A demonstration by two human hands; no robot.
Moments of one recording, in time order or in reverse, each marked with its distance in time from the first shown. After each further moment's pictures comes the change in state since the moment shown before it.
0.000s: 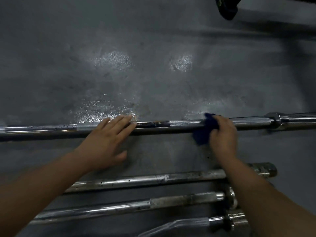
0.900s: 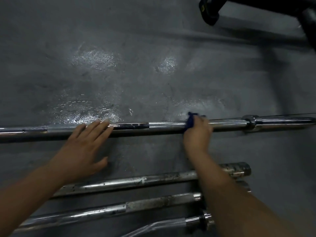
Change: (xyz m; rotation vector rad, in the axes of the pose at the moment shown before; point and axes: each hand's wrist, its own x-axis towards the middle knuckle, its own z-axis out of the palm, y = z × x) left_hand -0.002 0.016 0.022 -0.040 0.077 -0.069; right_hand 0.006 -0.008 0.017 -0.125 0.027 0.102
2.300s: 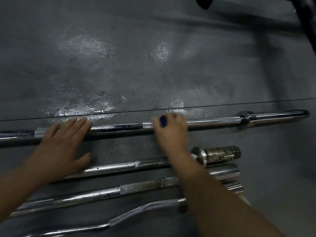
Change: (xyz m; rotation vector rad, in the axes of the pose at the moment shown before) left_hand -0.036 -0.002 0.008 -0.015 -0.060 -0.118; right_hand -0.054 -0.030 0.001 -0.026 -0.168 -0.091
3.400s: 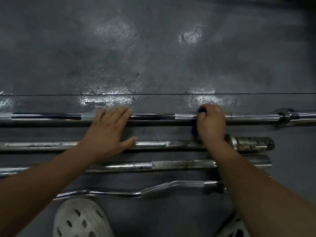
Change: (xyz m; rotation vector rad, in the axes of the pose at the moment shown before) left_hand -0.022 0.026 -0.002 -0.016 -0.007 -0.012; right_hand -0.009 0.023 -0.005 0.040 0.005 -0.031
